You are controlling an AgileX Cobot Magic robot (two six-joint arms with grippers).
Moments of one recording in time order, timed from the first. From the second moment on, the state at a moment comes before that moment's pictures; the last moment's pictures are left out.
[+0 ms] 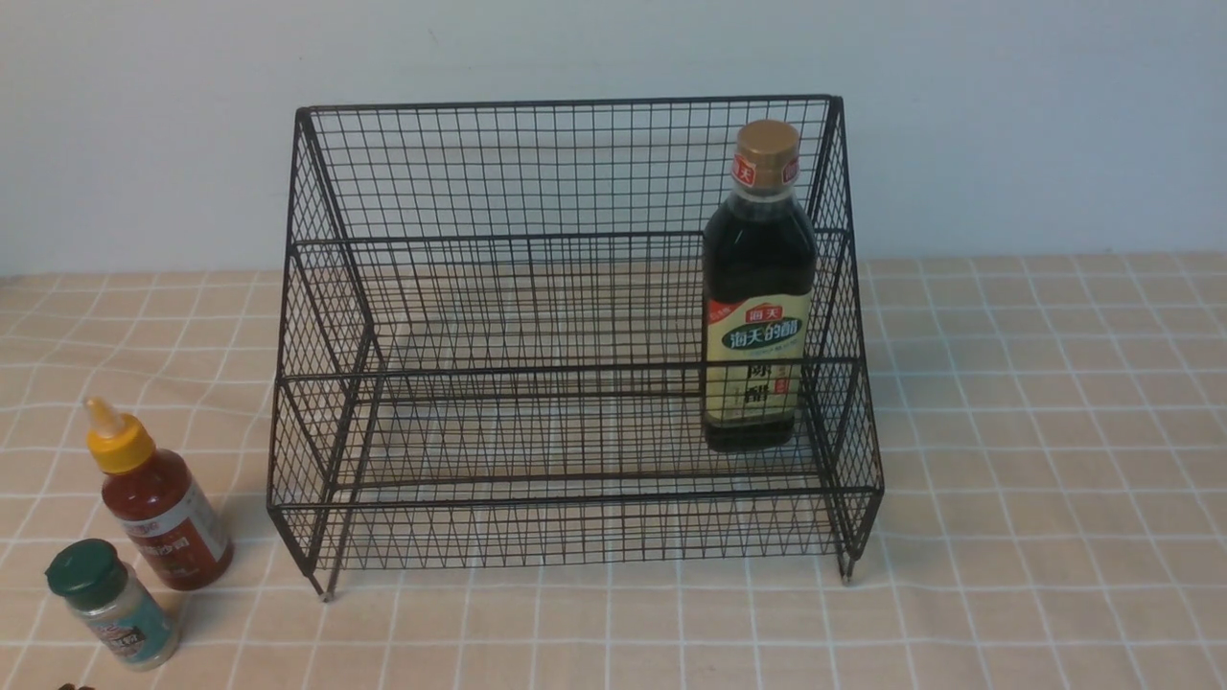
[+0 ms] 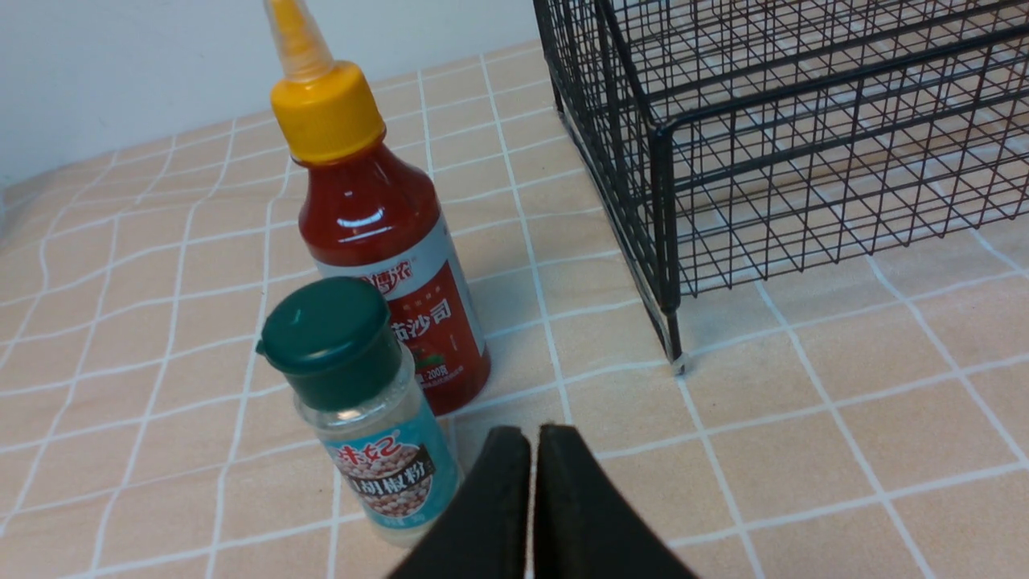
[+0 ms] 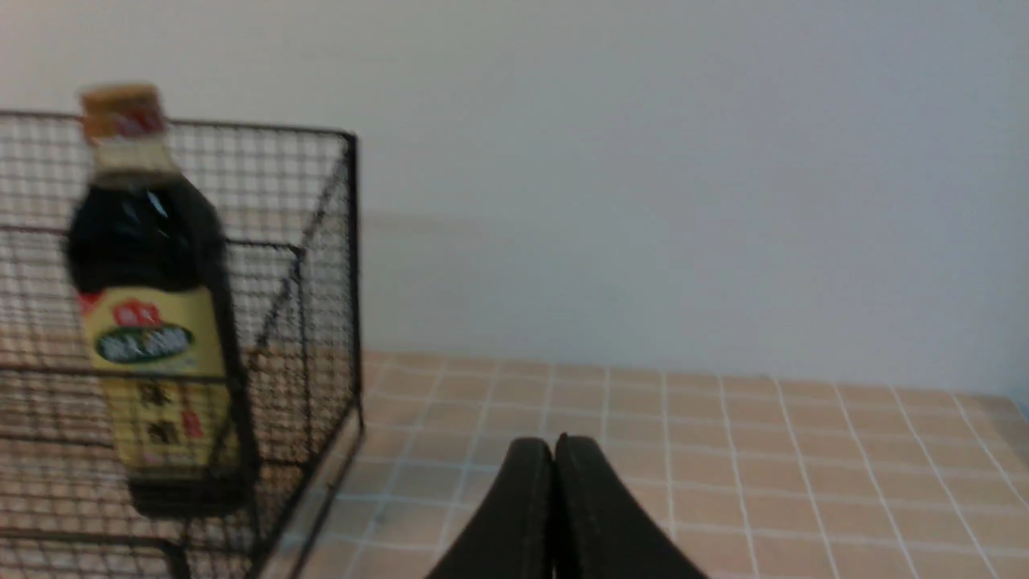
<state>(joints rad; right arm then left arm) 0.00 0.13 -0.28 0.21 0.42 -0.20 -0.05 -0.01 0.02 -0.06 0.39 0.25</state>
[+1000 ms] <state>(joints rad) -0.07 -0.01 0.02 0.22 0.41 -0.20 -0.05 -0.01 0.02 -0.06 0.39 0.25</state>
